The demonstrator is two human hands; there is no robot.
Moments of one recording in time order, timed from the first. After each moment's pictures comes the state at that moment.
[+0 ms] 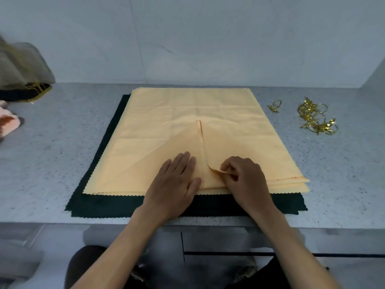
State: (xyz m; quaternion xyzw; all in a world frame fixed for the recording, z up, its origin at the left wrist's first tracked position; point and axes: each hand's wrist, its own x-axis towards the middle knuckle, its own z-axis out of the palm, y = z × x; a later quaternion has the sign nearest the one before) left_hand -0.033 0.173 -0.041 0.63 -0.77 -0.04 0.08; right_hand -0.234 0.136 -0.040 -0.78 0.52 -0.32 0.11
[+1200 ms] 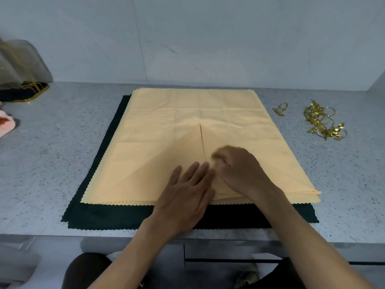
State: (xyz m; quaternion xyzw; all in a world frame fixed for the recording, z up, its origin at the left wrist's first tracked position) left_hand -0.043 0.175 -0.037 0.58 -0.81 -0.06 0.07; right_hand -0.198 0.097 0.005 -0.81 0.53 -0.18 0.16
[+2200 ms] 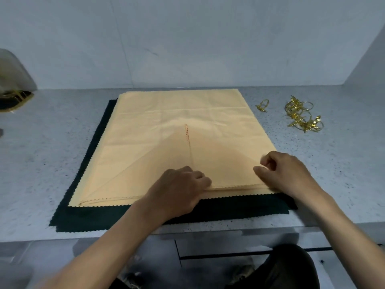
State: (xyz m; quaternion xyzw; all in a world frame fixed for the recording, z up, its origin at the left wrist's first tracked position) left_hand -0.051 0.160 -0.008 0.44 -0.89 0.02 0.06; right_hand -0.327 0.110 0.001 -0.71 0.68 -0.16 0.14
